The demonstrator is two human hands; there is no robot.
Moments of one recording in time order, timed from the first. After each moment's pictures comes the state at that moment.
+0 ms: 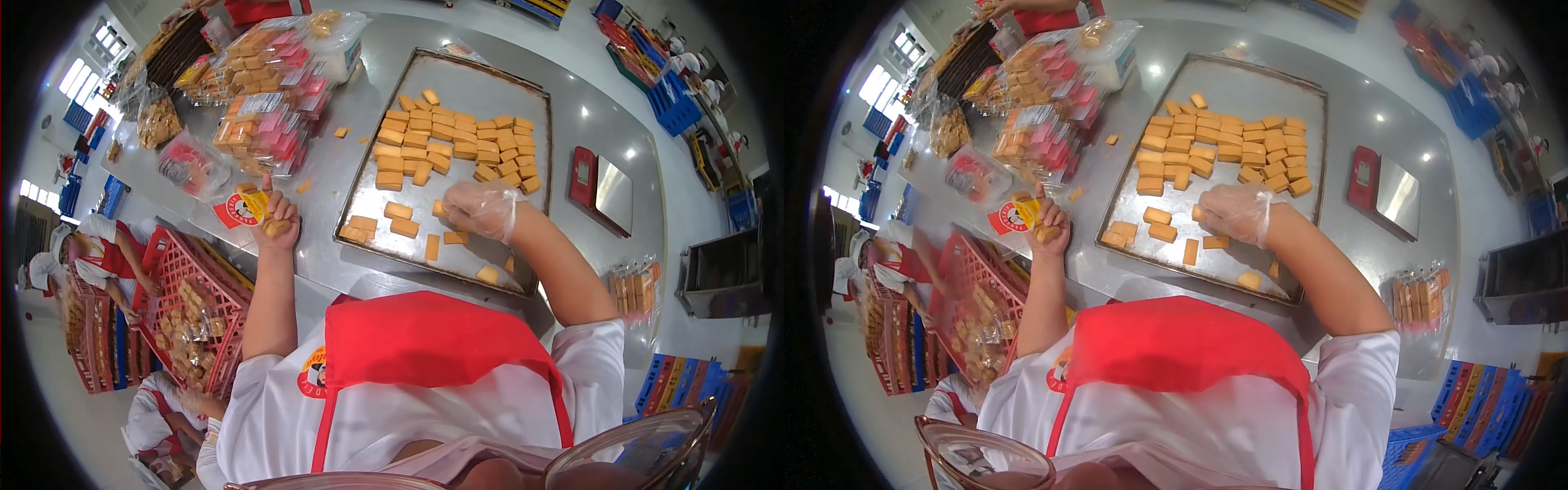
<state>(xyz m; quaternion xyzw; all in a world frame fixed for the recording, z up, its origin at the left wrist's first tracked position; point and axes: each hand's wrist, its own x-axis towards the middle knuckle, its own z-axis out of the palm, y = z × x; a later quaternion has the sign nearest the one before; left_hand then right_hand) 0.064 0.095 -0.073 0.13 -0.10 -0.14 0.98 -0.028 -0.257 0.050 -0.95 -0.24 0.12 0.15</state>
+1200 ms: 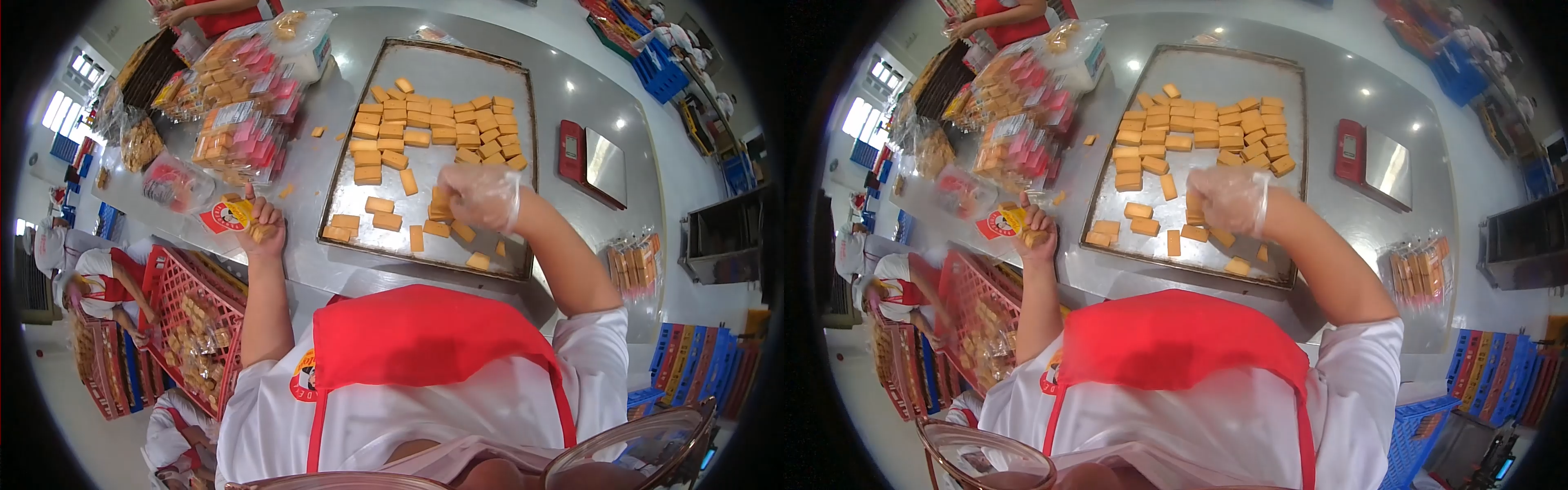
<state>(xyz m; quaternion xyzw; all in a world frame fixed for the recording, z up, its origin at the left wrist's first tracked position) 0.065 0.096 -0.072 0.15 -0.06 -0.13 0.98 -0.045 -0.263 0.068 -0.96 -0.15 0.10 0.20</state>
